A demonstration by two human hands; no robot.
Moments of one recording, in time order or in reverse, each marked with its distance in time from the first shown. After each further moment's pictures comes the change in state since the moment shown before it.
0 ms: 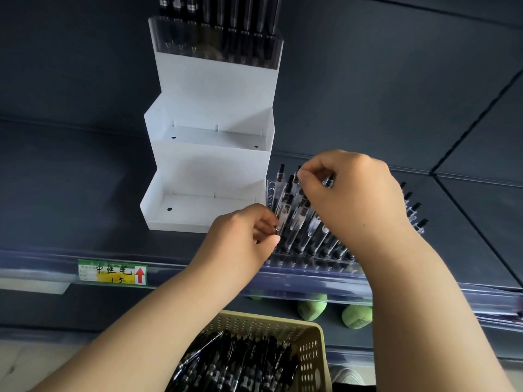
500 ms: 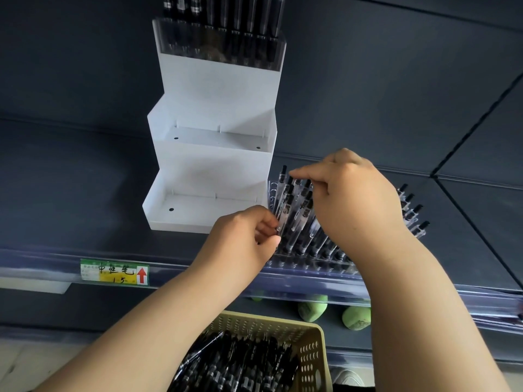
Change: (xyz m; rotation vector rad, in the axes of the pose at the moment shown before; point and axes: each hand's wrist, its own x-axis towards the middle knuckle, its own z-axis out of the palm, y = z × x) left_hand 0.000 0.000 -0.001 0.044 -0.012 -0.017; right_hand 0.001 0.003 0.006 -0.158 -0.053 -0.089
